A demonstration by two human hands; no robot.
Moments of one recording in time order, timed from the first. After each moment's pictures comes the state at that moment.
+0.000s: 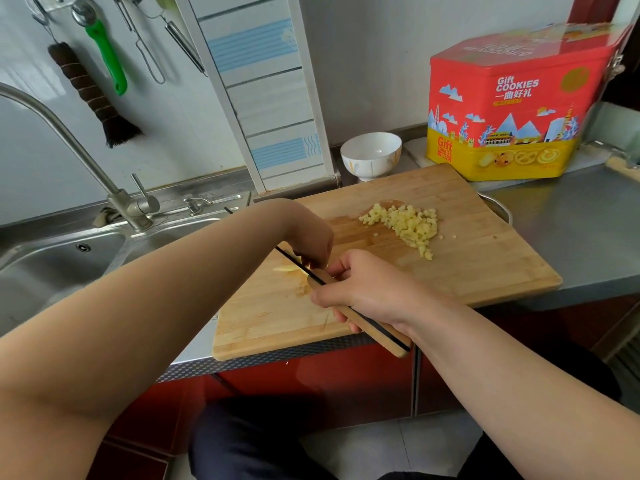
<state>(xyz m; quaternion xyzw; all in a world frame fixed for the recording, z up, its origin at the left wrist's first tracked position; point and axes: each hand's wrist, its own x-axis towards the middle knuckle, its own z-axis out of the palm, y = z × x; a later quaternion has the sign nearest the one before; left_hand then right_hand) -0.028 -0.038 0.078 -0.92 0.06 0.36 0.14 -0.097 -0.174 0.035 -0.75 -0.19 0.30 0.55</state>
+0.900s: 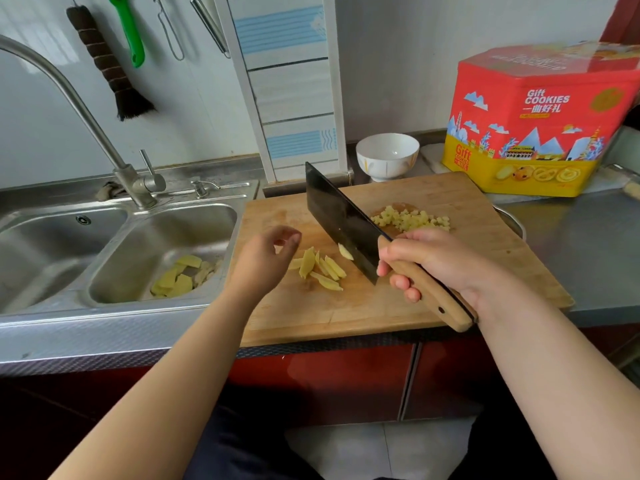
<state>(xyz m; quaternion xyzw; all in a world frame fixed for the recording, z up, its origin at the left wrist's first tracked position) -0.081 0.040 -0.017 -0.92 -0.12 -0.19 -0.32 -0.063 -0.216 0.054 -0.71 -0.12 0.32 0.62</state>
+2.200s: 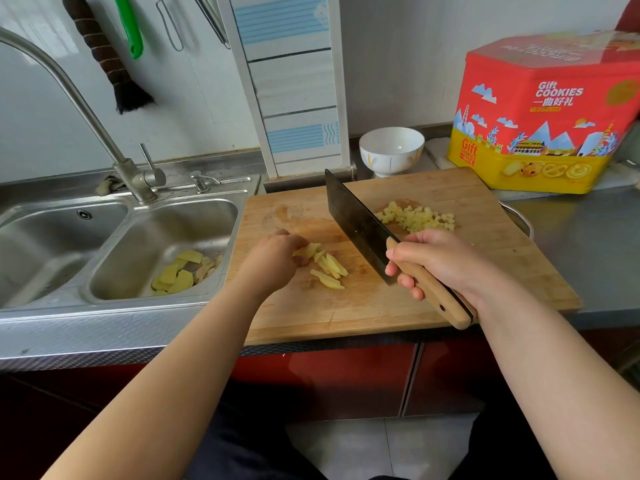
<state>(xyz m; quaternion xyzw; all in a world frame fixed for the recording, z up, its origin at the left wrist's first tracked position) -0.065 0.041 -0.023 -0.99 -0.09 -0.04 -0.14 -0.040 -0.216 0.026 -0.73 -0.10 0.29 0.62</state>
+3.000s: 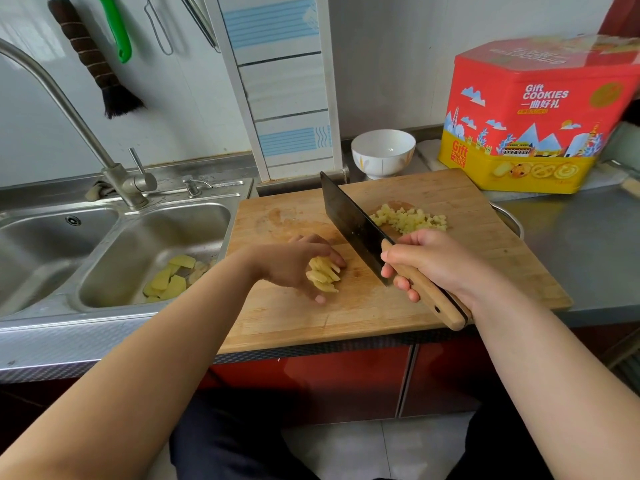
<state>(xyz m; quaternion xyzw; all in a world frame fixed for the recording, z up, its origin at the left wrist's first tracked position) -0.041 0.036 -0.001 -0.95 0.13 0.22 -0.17 -0.039 -0.218 0.027 -0.74 -0.10 0.26 0.62</state>
